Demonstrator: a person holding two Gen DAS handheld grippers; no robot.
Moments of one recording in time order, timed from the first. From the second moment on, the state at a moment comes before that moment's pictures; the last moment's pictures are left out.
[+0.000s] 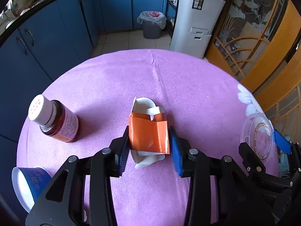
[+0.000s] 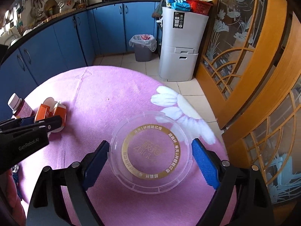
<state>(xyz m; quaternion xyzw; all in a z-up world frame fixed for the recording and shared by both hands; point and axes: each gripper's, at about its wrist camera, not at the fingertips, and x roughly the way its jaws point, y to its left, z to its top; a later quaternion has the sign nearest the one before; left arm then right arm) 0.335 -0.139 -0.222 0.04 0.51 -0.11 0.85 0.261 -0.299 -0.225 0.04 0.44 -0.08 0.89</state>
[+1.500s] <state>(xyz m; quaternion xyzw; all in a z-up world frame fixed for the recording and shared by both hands) 0.187 -0.376 -0.175 0.18 0.44 -0.27 0.84 0.095 -0.485 -0.211 0.15 0.38 -0.22 0.88</state>
